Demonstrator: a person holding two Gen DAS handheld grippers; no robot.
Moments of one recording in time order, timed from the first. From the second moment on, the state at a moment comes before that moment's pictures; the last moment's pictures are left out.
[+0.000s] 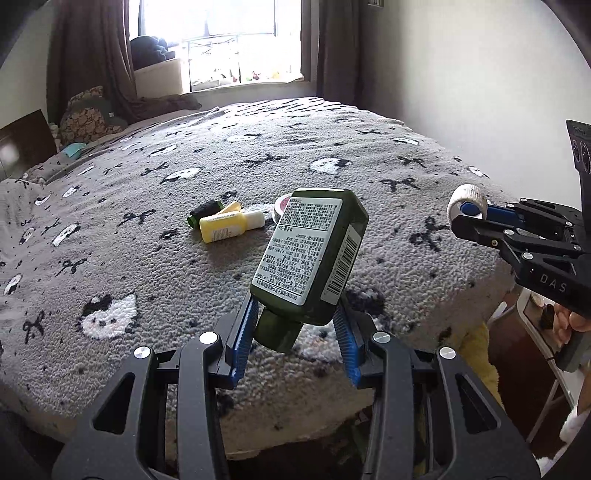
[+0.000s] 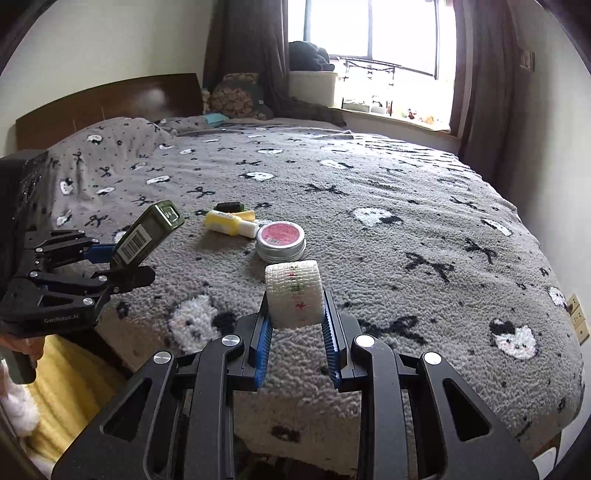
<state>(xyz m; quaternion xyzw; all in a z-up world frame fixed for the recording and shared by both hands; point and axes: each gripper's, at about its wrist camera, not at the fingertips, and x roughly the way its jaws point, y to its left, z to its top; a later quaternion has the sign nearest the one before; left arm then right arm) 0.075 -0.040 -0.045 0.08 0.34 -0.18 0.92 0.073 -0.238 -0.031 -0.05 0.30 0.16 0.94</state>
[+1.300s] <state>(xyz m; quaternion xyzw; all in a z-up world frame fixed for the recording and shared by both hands) -0.021 -0.060 -0.232 0.07 0.54 -0.23 0.81 -0.016 -0.223 -0.185 0.00 0.46 0.16 0.87</state>
